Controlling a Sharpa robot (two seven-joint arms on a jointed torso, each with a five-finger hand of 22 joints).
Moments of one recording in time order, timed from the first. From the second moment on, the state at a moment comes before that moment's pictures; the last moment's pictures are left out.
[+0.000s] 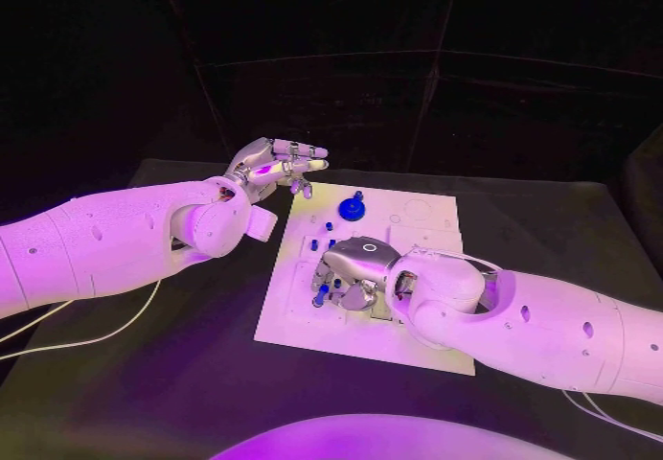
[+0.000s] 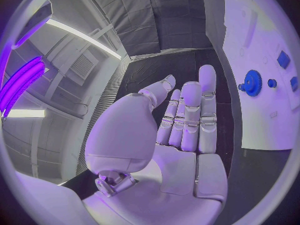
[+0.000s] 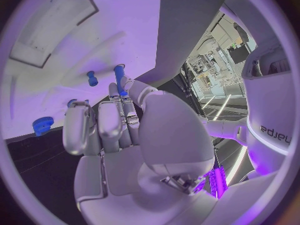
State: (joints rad) left arm 1.29 -0.83 -0.15 1.43 -0.03 -0.19 0.43; left_hand 1.29 -0.09 0.46 -0.12 0.05 0.99 0.19 0.09 0.07 1.05 0.12 0.20 0.07 1.25 0.03 1.01 0.61 0.17 1.23 0.12 0.60 0.74; right arm 1.05 -0.57 -0.02 1.66 -1.72 -0.16 -0.17; right_hand 1.42 -0.07 0.51 -0.07 0.05 1.12 0.15 0.09 0.08 1.21 0.09 0.14 0.08 1.46 -0.01 1.23 0.99 0.08 1.39 0.09 1.40 1.30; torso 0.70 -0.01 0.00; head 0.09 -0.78
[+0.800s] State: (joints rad) left arm 1.29 -0.83 -0.15 1.43 -0.03 -0.19 0.43; left_hand 1.29 -0.09 0.46 -0.12 0.05 0.99 0.19 0.09 0.07 1.05 0.12 0.20 0.07 1.25 0.03 1.01 0.61 0.17 1.23 0.12 0.60 0.74; right arm 1.05 -0.54 -0.05 1.66 -1.78 -0.15 -0.19; right_hand 1.40 -0.08 0.51 -0.07 0.05 1.12 0.15 0.09 0.08 1.21 0.08 0.14 0.08 1.46 -0.01 1.23 0.98 0.08 1.38 0.10 1.40 1.30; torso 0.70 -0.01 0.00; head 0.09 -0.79
